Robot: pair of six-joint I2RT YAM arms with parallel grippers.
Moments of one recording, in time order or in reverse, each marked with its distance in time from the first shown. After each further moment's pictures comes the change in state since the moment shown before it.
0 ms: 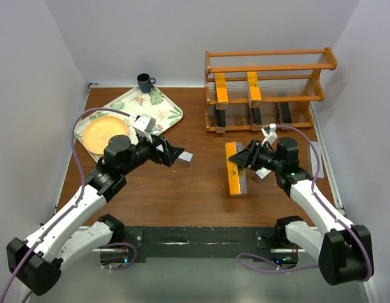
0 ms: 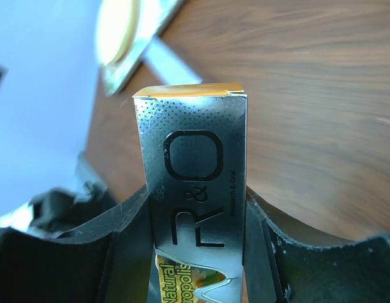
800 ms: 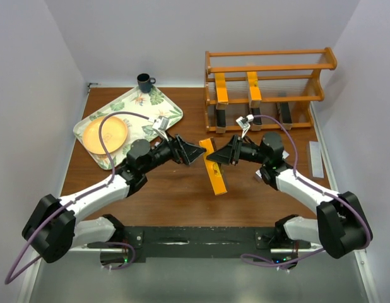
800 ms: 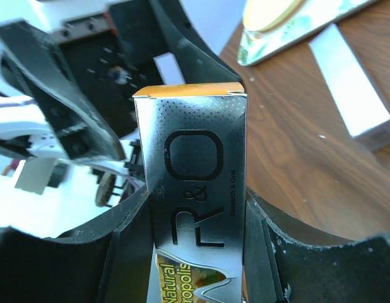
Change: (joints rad) left arm -0.100 0.317 -0.156 0.641 0.113 -0.443; right arm 0.237 0.246 0.052 0.593 -0.244 0.253
